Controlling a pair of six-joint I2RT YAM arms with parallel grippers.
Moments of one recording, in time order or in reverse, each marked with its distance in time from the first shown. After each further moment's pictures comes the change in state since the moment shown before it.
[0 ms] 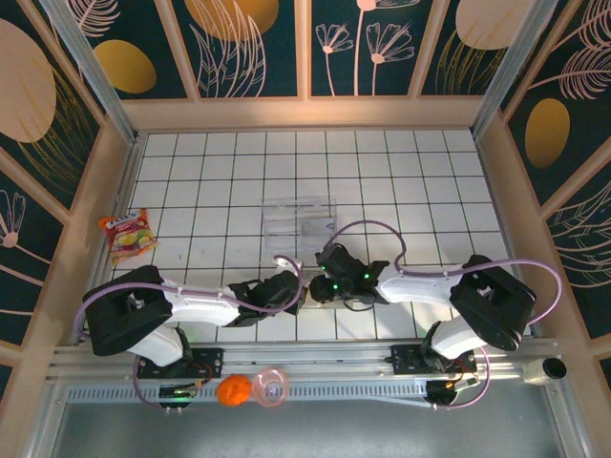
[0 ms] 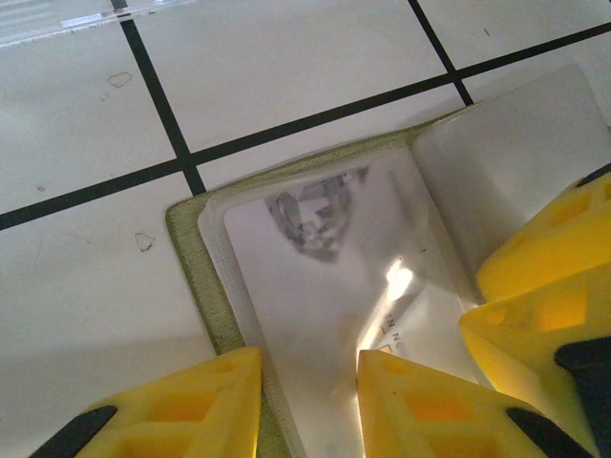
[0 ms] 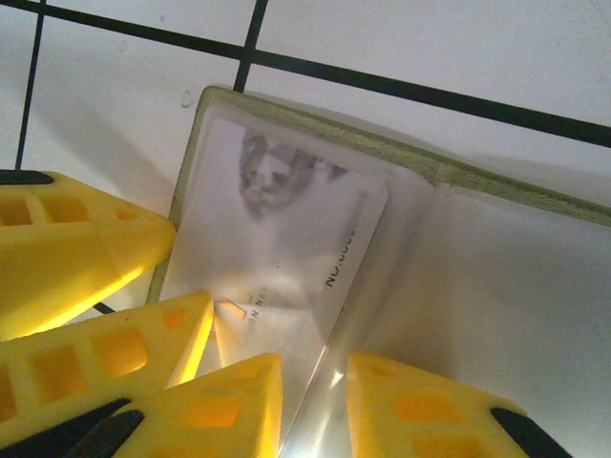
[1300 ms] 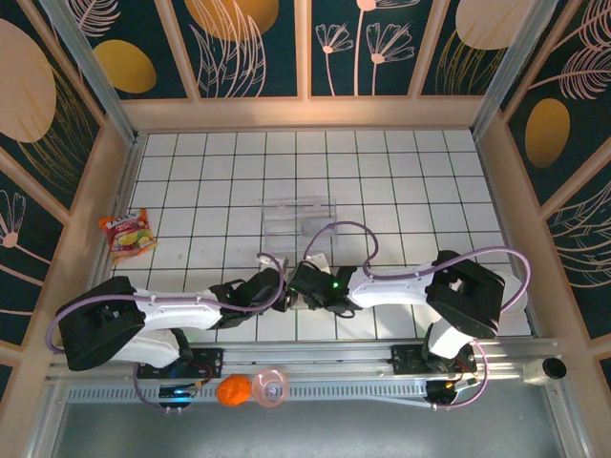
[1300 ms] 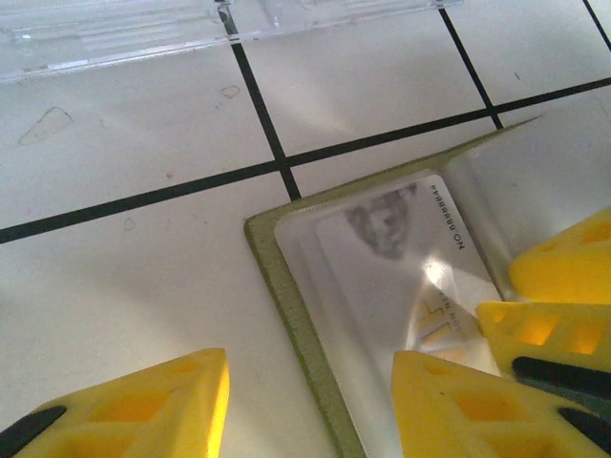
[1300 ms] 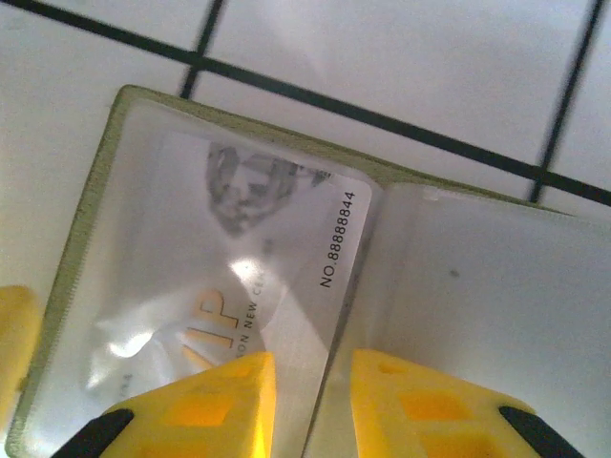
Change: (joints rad) left arm 0.066 -0.164 -0.092 -0.019 0.016 -0.023; right arm 0.201 0.148 0.196 -0.285 0.442 0.057
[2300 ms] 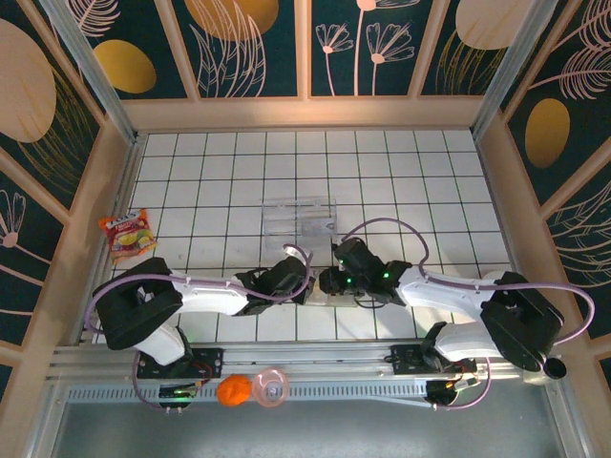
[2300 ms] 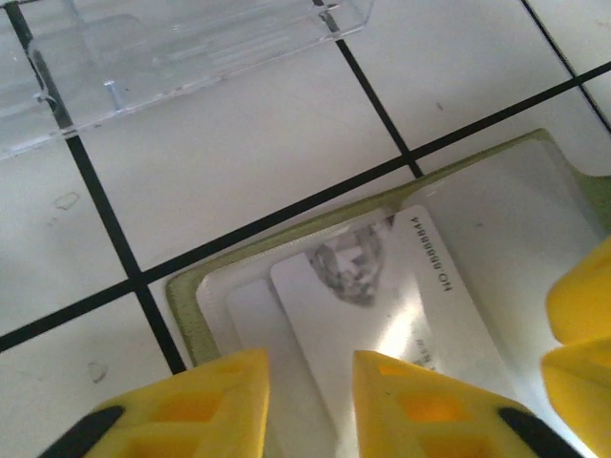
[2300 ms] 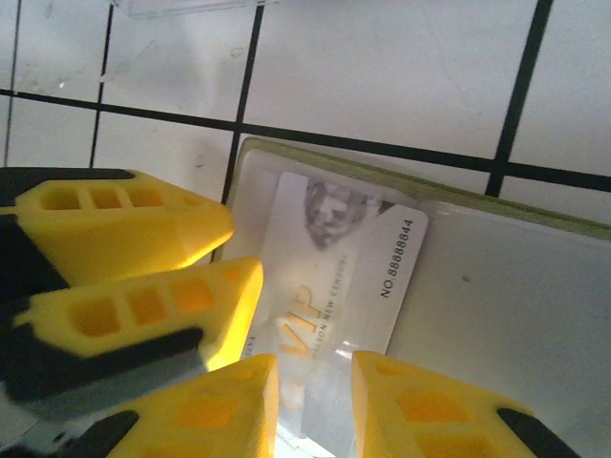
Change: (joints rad) left arm 0.001 0.233 0.194 0.025 0.043 0.124; right arm -0.293 -0.330 -0.268 0.274 -0.486 0.007
